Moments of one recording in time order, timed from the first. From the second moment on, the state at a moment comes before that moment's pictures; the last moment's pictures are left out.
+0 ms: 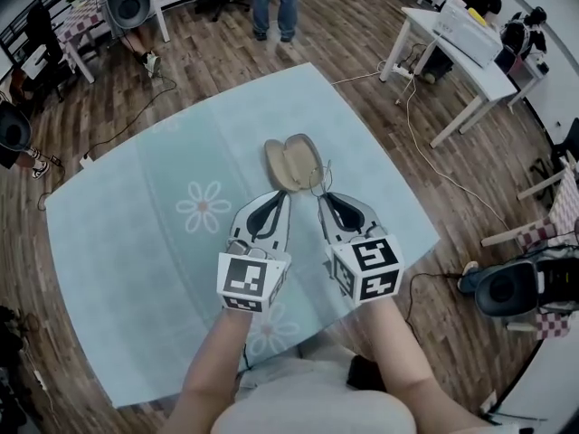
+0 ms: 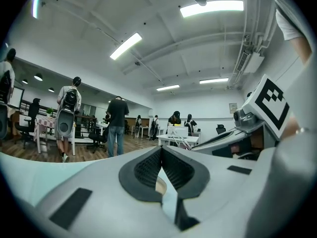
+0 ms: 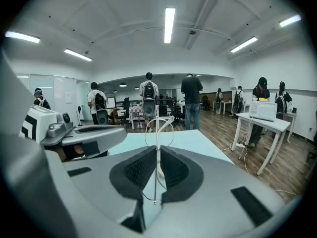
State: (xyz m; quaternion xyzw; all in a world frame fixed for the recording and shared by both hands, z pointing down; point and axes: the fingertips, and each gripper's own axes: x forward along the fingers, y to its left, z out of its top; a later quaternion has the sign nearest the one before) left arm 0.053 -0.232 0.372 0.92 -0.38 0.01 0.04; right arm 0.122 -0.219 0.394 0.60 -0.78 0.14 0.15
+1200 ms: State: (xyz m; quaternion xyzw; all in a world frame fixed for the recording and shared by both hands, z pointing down) left arm 0.074 -0.334 0.461 0.89 -0.44 0.09 0.09; right arm 0.147 -0.370 0.545 0.55 -0.76 0.26 0.22
